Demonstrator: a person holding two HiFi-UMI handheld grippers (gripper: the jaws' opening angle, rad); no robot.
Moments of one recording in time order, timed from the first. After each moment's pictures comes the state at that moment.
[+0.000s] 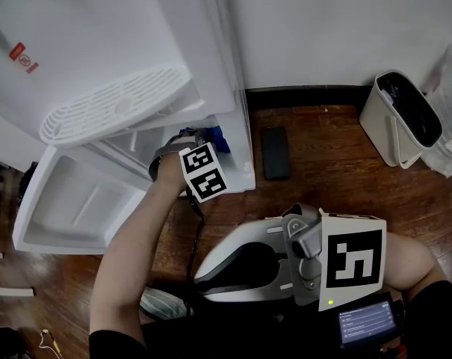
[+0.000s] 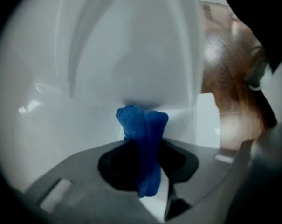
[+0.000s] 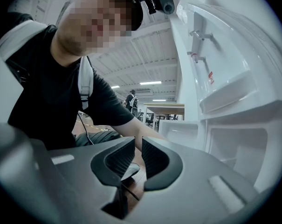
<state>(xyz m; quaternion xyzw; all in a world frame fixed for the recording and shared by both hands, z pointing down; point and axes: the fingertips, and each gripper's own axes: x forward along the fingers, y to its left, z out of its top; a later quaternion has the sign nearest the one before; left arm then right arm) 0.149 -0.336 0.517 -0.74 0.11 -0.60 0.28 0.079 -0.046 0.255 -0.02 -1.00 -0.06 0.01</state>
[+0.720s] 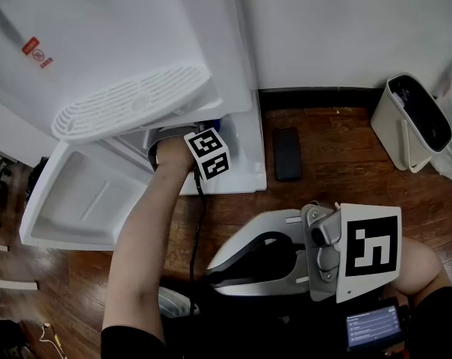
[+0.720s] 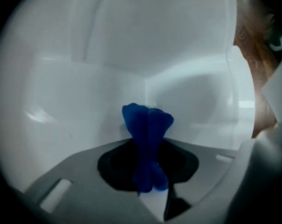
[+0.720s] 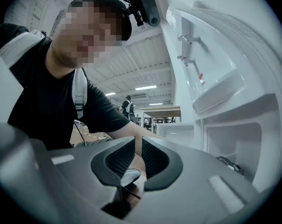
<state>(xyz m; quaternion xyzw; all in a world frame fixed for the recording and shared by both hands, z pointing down) 0.099 -0.416 0.499 -0.60 0.19 -0.68 0.37 0.087 -0.057 0.239 0.00 -1.00 0.00 -0.05</state>
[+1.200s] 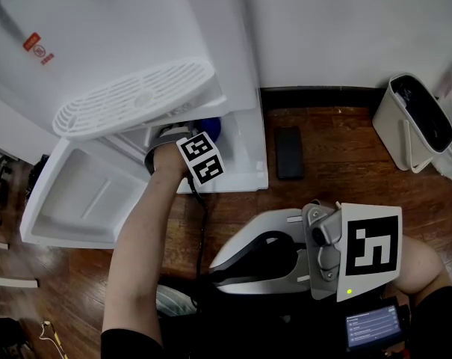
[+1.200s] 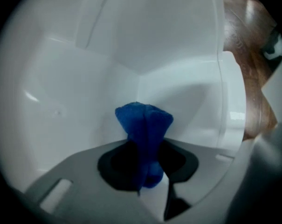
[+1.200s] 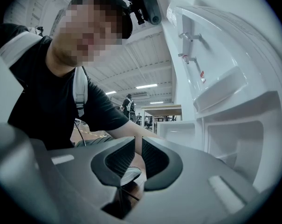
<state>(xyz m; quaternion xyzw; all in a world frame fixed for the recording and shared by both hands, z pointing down) 0.083 -0.399 0.514 -0.65 0.19 -0.67 0.30 0.087 -0.056 0.248 -0.01 -1.00 -0.01 -0.02</state>
